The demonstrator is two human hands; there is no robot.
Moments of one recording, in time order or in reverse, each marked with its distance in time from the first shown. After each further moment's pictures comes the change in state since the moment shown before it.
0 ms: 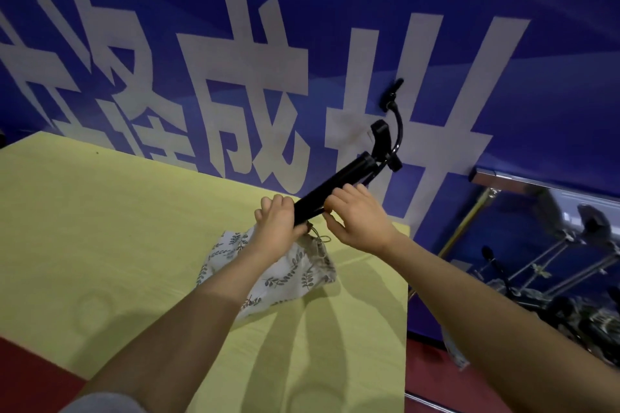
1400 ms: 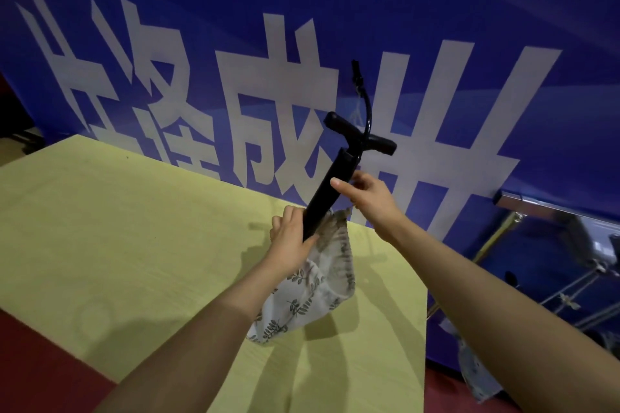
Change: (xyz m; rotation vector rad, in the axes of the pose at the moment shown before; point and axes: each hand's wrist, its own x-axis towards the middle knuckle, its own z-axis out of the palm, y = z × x) left_hand -0.014 -0.022 -0.005 -0.301 0.042 -0.014; right_hand 0.054 -0.015 -0.020 1.207 -0.004 0.756
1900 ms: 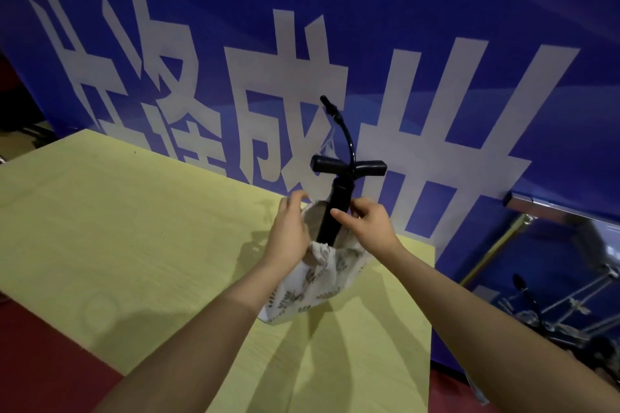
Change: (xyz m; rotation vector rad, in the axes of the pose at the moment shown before) left_hand -0.007 0.009 -0.021 -0.215 0.145 -0.031; right_hand -0.015 0.037 0.017 -0.292 0.078 -0.081
